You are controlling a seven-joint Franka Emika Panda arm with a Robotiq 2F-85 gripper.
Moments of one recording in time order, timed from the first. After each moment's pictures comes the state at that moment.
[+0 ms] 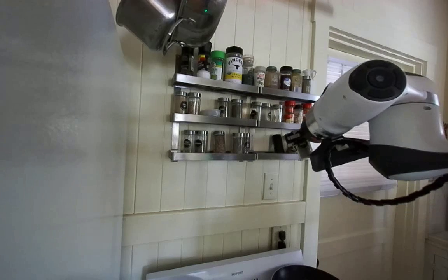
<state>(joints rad) -0.16 -0.66 0.39 -2.39 -1.18 2.63 1.19</state>
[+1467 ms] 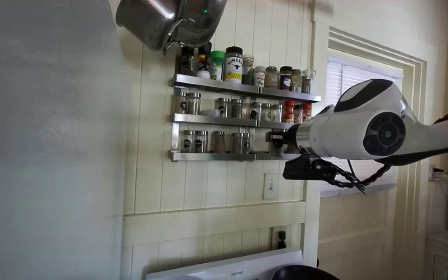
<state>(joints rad) -0.20 -0.52 0.40 -2.29 -2.09 2.82 2.34</state>
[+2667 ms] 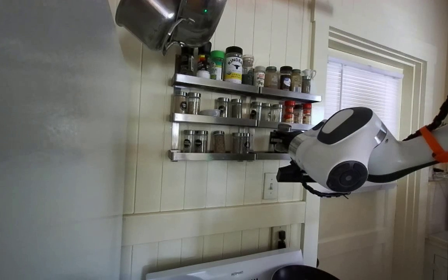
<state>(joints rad) 0.12 -0.37 0.18 -2.32 -2.35 2.30 2.43</state>
